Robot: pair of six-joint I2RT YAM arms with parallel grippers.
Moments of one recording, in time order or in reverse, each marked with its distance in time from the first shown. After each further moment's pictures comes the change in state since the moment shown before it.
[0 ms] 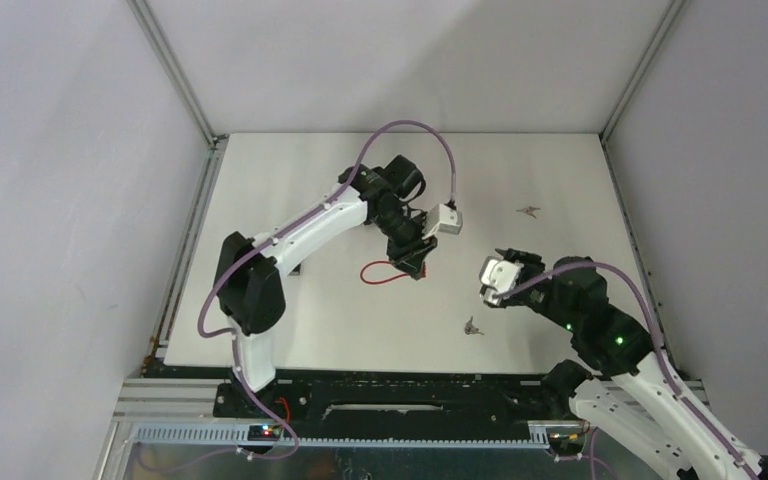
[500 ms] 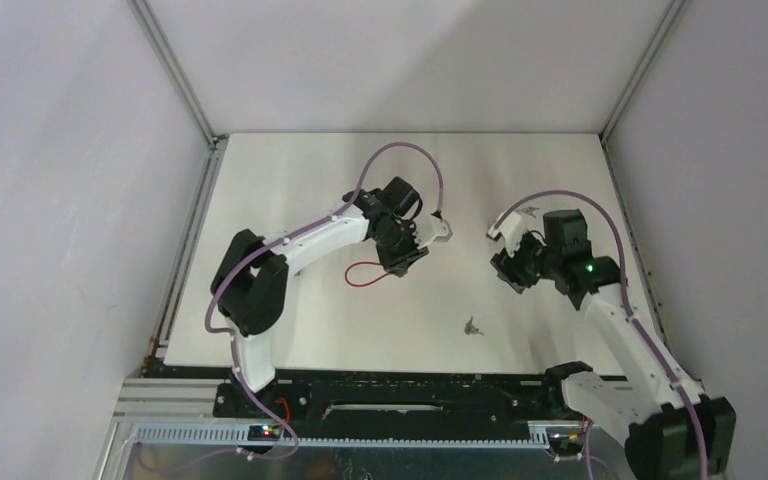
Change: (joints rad) left arm -0.002 -0.037 -0.294 0.296 -0.435 -0.156; right arm -0.426 0.394 0.074 -0.150 -0.223 0.134
